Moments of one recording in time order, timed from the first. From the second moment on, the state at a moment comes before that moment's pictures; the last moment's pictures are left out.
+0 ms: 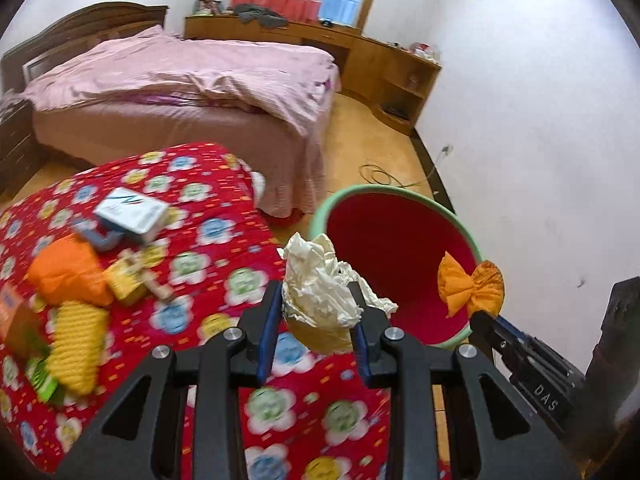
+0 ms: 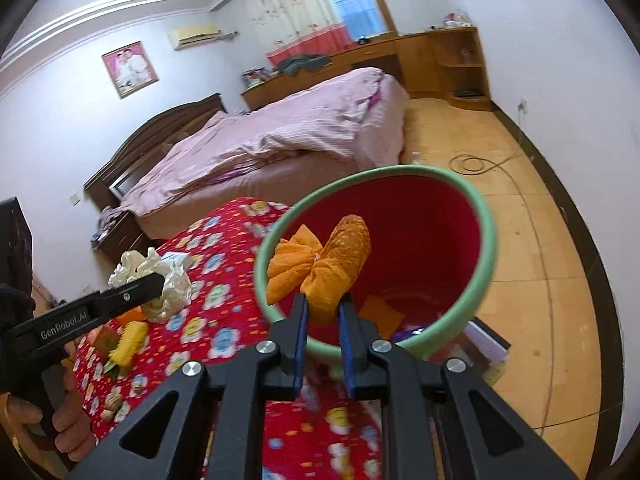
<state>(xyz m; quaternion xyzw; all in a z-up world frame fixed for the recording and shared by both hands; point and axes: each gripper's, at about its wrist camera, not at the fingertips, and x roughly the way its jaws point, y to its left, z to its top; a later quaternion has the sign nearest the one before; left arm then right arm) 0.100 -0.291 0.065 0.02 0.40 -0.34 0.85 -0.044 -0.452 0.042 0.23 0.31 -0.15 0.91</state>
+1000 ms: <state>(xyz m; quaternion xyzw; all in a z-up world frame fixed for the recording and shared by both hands) 0.112 -0.382 0.042 0.06 0.41 -0.37 0.83 -0.044 -0.507 0.020 0.26 0.30 -0.17 0.90</state>
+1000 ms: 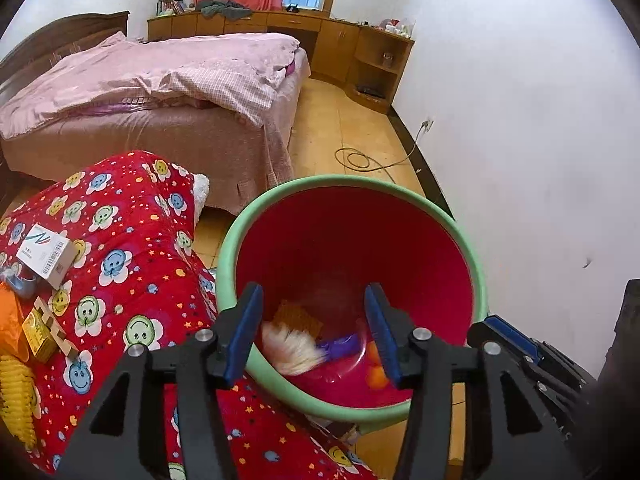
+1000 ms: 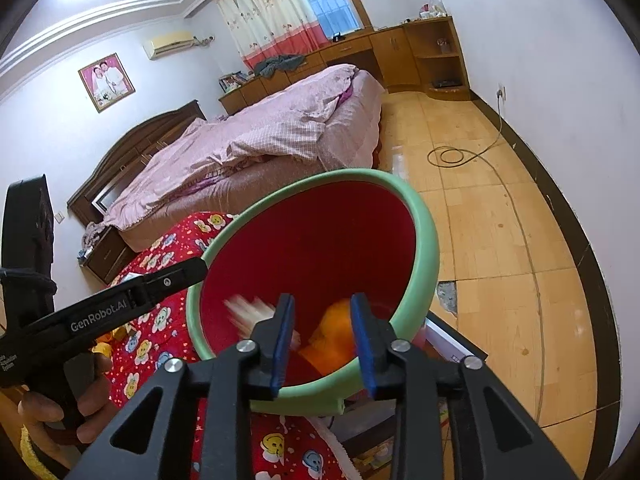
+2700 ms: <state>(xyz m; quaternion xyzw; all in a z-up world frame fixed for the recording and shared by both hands) 0.142 -0.049 0.070 0.00 0.39 -0.12 0.91 -0.007 -0.322 0.071 0.21 0.31 -0.05 0.93</state>
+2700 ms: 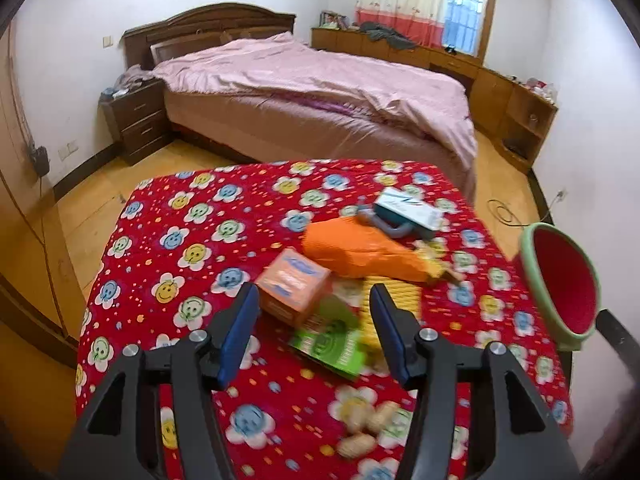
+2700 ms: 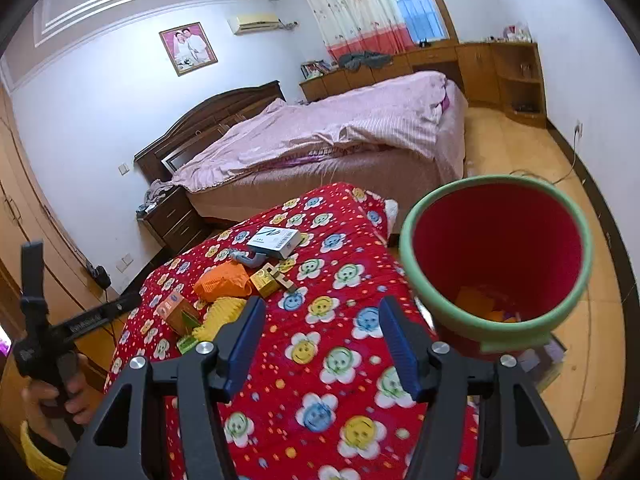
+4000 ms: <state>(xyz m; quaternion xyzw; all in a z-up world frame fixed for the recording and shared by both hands) 0.191 -0.013 0.022 -0.07 0.40 -0.18 0.89 0.122 -0.227 0.000 0.18 0.43 0.02 0.89</state>
